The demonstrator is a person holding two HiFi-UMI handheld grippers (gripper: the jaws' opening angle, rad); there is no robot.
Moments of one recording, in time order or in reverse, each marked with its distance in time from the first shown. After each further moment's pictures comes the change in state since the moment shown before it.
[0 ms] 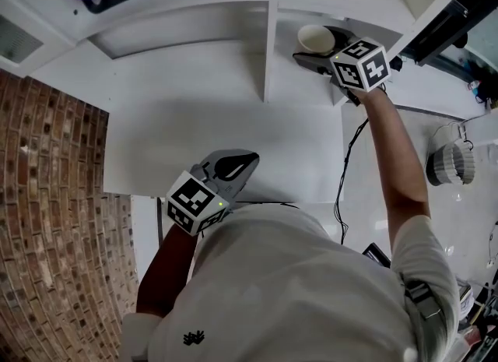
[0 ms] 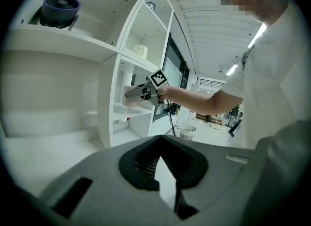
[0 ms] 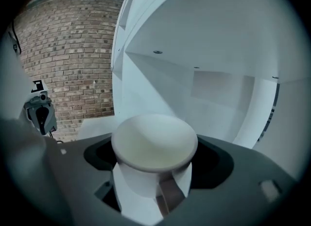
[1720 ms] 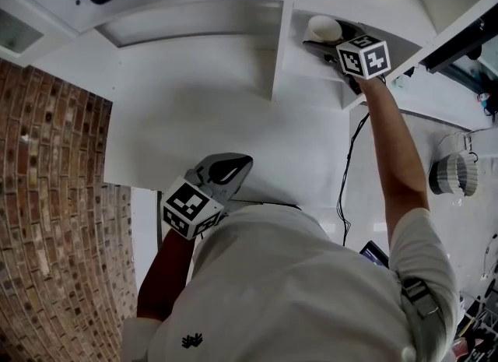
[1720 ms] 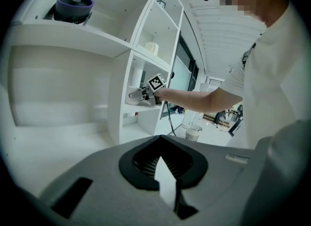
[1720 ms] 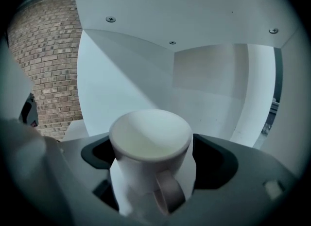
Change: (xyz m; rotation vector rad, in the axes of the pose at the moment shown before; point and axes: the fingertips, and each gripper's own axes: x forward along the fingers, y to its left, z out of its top) left arm -0.009 0.022 -0.017 -0.074 0.024 0.085; right arm 0.053 -0.065 -0.026 0.066 -0.014 -0.062
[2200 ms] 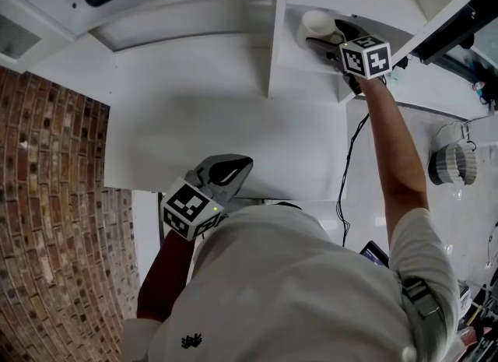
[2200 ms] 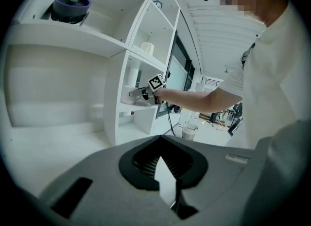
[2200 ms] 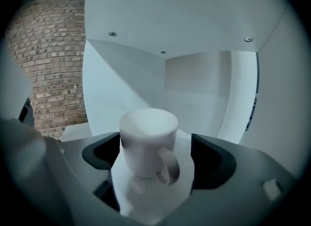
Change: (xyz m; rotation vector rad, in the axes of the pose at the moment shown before) left arm -0.009 -0.012 -0.010 0.014 0.019 -0.046; right arm -0.027 -0.005 -0.007 0.052 -0.036 -0.074
